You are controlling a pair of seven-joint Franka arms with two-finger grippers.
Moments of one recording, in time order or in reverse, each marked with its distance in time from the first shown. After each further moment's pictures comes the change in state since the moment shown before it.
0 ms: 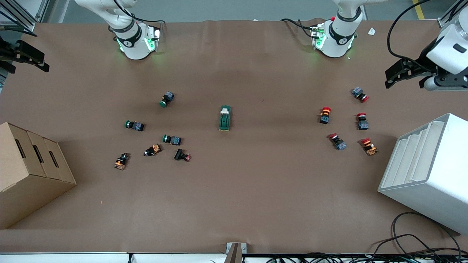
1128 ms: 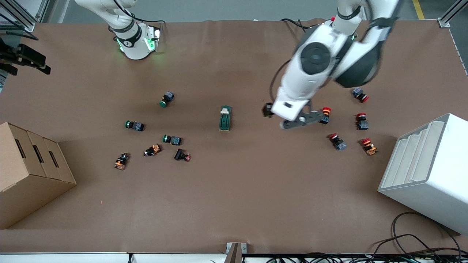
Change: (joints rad) left arm -0.457 0.343 -0.104 -0.099 0.016 0.422 -0.907; right arm -0.001 0.032 -0.005 -0.002 0.003 0.005 0.012
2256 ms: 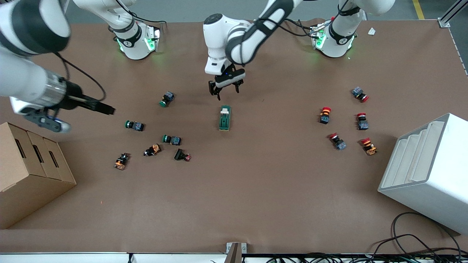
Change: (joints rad) left arm -0.507 0.242 -0.001 -0.167 0.766 0.337 -1.124; right arm 0.172 0.162 0.024 -0.151 0.171 0.260 0.613
